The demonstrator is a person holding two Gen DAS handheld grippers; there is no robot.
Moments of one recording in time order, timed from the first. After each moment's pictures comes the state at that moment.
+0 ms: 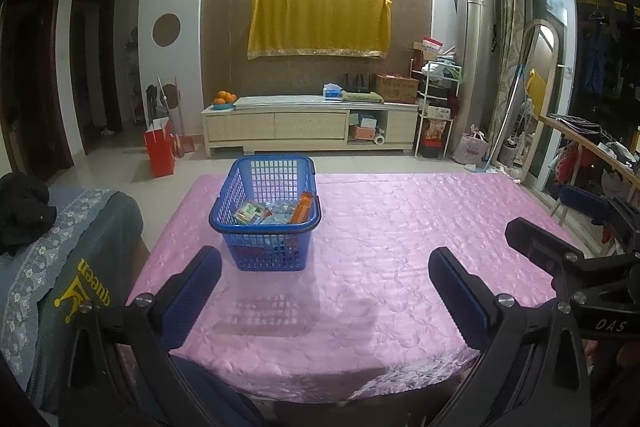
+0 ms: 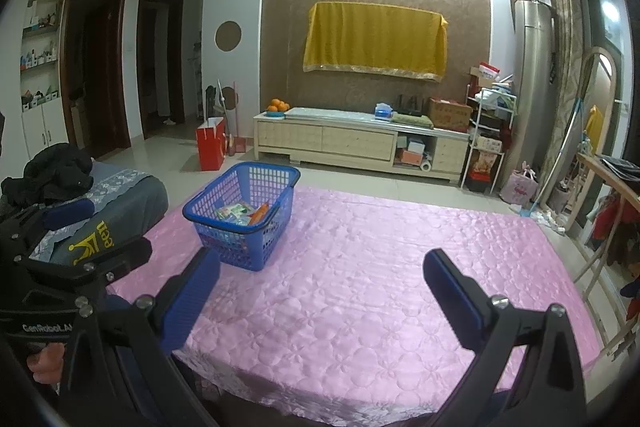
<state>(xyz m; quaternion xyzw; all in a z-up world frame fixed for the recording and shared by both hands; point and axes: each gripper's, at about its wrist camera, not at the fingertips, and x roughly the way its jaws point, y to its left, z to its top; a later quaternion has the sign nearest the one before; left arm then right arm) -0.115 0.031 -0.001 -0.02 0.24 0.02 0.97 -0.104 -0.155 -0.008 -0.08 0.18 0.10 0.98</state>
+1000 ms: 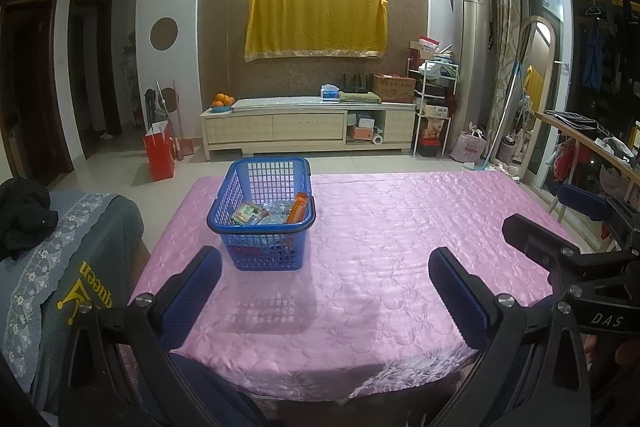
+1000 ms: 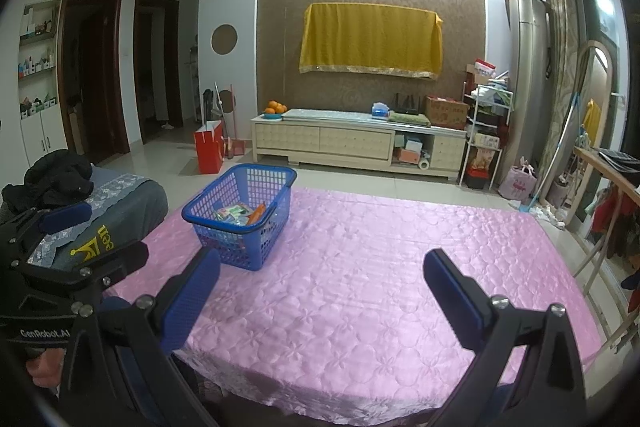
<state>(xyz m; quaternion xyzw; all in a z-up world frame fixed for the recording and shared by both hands) -0.121 0.021 0.000 -0.01 0.24 0.02 0.97 -0.107 -0.158 -0.008 -0.07 0.18 0.09 0.98</state>
